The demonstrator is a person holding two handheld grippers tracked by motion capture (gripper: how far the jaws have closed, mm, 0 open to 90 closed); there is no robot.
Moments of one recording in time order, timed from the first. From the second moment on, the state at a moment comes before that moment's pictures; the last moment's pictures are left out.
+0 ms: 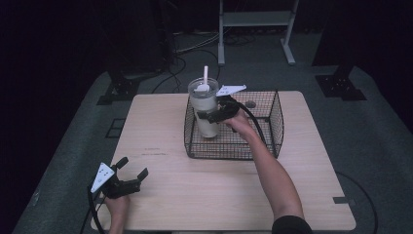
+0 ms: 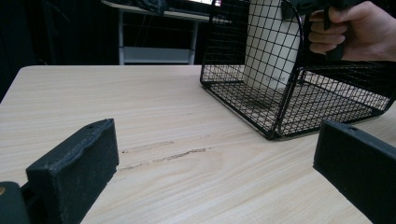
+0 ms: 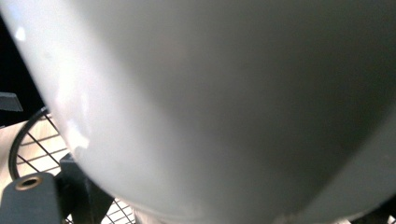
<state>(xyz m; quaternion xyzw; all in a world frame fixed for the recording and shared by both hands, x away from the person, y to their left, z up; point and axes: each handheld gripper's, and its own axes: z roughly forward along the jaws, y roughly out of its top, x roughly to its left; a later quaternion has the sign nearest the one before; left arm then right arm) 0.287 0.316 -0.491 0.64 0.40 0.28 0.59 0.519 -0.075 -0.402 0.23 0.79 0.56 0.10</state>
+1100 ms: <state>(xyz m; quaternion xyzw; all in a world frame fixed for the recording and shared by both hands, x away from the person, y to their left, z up) 0.287 0.314 -0.491 0.64 0.40 0.28 0.59 0.512 -0.089 -0.434 0.18 0.80 0.56 0.12</state>
